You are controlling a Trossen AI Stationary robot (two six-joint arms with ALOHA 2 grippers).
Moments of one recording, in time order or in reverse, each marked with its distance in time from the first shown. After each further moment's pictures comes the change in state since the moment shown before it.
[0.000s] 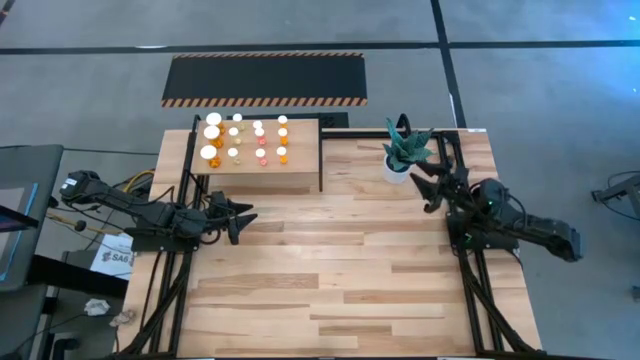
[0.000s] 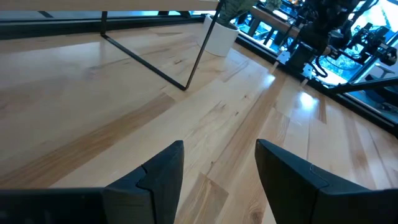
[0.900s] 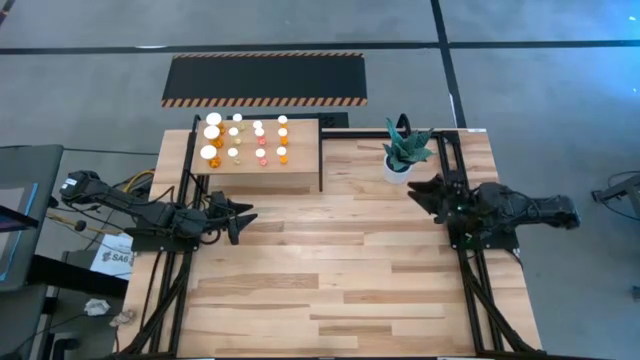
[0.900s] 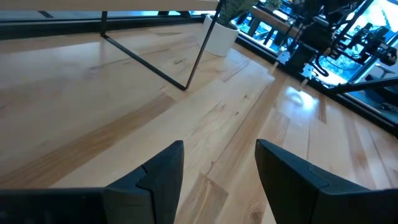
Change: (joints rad) left arm 0.000 0.000 0.000 0.000 0.000 0.000; right arm 0.361 0.047 0.153 -0.329 0.182 0.474
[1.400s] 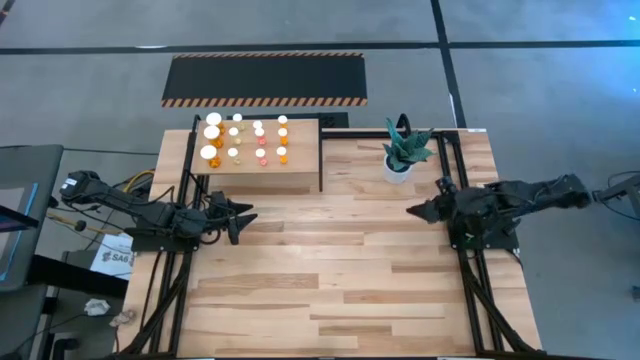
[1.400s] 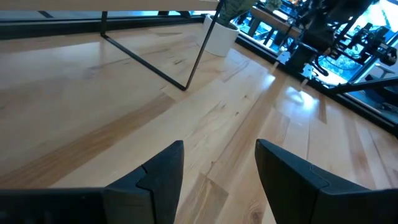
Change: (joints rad) left arm 0.000 0.000 0.000 0.000 0.000 0.000; right arm 0.169 0.330 0.301 -0.618 0.001 0.622
